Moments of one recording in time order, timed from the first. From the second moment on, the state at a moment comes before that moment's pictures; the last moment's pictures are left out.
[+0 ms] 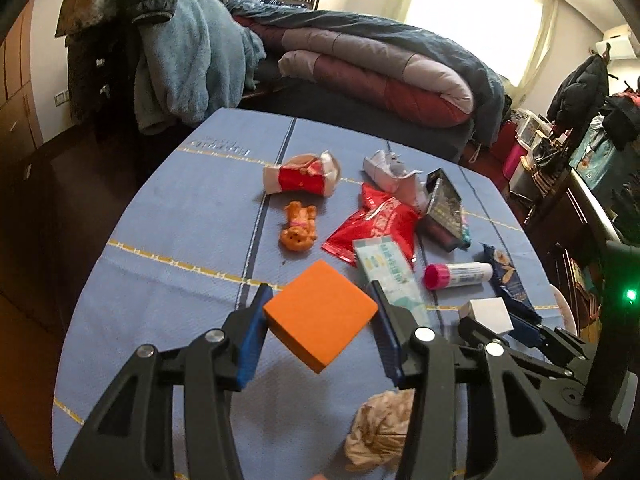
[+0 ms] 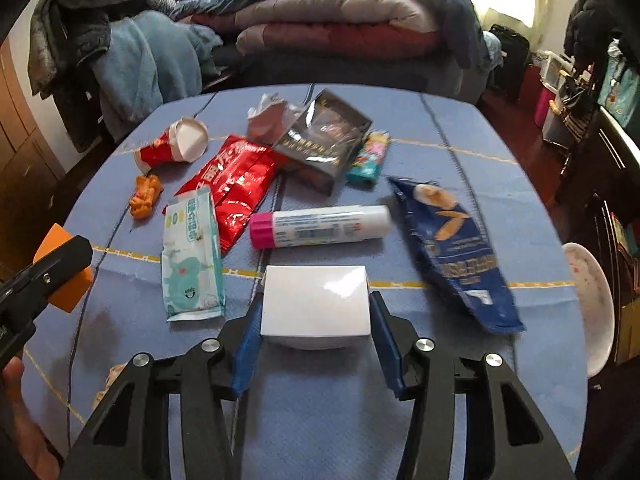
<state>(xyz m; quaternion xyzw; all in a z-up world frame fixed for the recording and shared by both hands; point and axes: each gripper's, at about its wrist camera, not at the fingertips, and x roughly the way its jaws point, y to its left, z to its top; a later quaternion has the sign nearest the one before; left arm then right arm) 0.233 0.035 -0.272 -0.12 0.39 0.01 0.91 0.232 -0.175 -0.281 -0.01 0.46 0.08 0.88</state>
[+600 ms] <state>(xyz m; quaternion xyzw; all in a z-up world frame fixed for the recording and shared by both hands) 0.234 -0.038 -0.228 -0.06 0.37 -0.04 0.93 0.201 -0.240 -0.246 0.04 0.42 0.06 0.90</state>
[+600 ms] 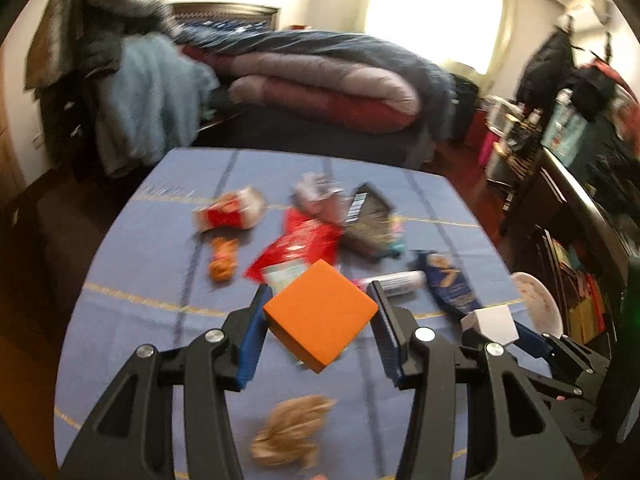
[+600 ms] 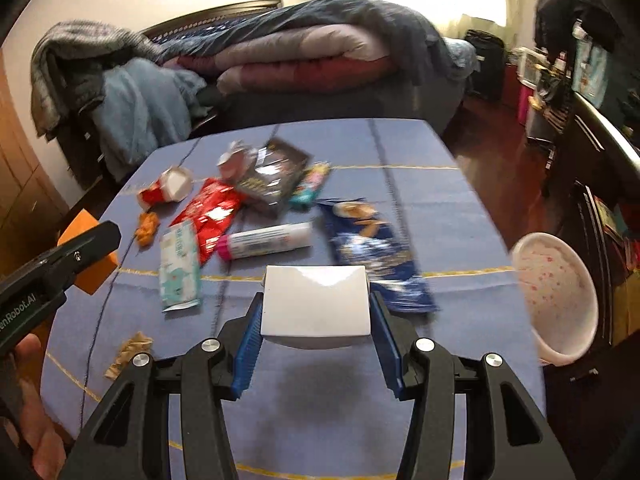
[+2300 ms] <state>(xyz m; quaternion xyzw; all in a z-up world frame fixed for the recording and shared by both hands) 0.319 -0.346 -0.257 0.06 0.37 -0.23 0.90 0.193 -0.515 -0.295 0.18 0.42 -0.18 0.87</state>
